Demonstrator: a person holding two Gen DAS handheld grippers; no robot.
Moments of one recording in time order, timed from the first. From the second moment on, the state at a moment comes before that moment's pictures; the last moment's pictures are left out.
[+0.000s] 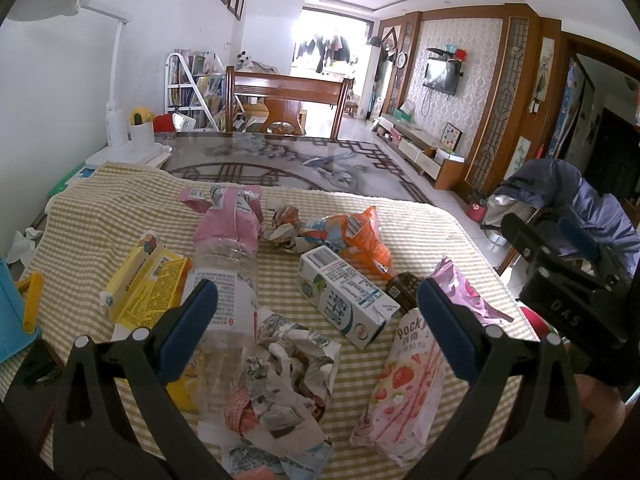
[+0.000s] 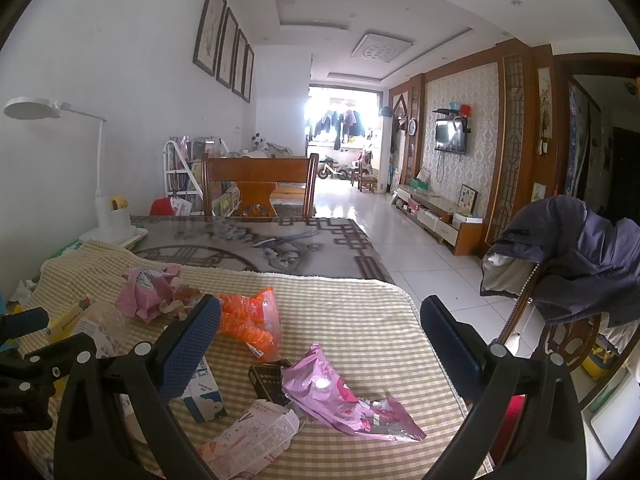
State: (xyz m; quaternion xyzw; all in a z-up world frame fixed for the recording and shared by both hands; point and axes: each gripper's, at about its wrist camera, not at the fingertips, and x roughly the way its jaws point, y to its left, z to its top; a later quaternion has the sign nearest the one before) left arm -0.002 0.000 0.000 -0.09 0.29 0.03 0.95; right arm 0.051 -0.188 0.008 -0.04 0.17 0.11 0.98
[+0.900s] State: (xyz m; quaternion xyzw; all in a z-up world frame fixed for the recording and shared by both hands) left arm -0.004 0.004 0.006 -0.06 0.26 0.08 0.96; right arm 0.055 -0.188 -0.001 -0.05 0.18 0.11 0.98
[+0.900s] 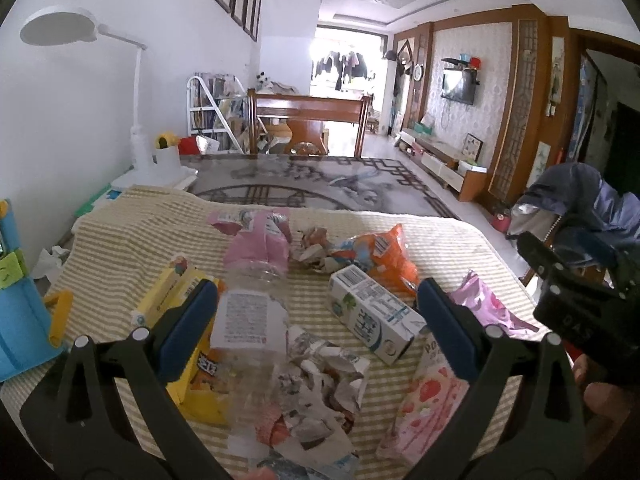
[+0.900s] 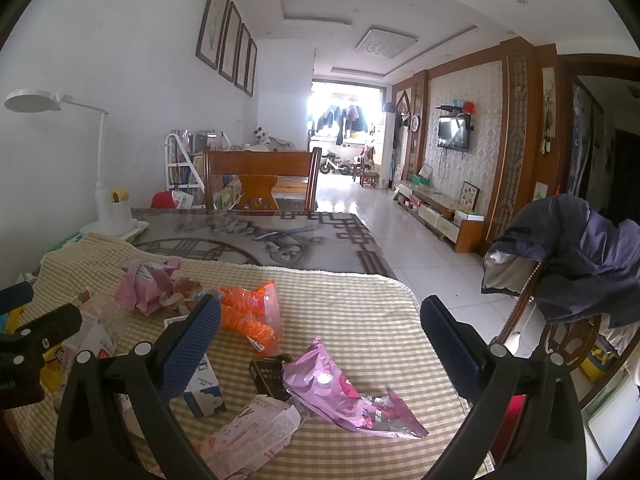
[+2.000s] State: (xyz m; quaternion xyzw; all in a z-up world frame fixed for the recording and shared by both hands) left arm 0.005 0.017 -0.009 -0.09 0.32 0.06 0.94; right arm 0.062 -0.193 -0.030 0.07 0.36 0.21 0.91
